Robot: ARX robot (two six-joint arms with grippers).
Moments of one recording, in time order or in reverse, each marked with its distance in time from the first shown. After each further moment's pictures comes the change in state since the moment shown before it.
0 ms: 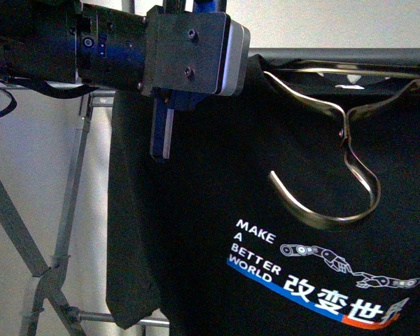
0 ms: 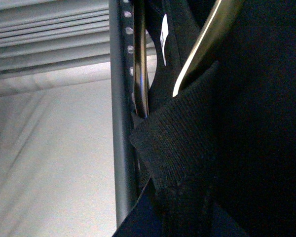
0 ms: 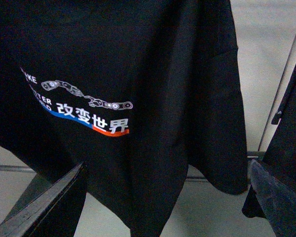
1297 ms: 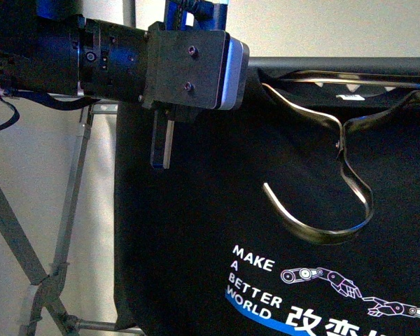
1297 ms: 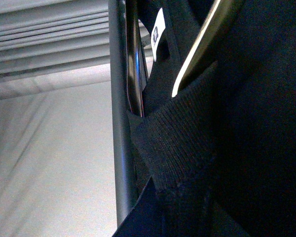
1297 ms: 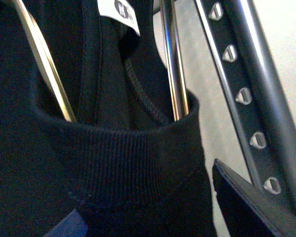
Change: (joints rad) left arm -0.003 0.000 0.000 0.000 0.002 0.010; right arm -0.166 1.292 1.173 -0.173 -0.609 -1.258
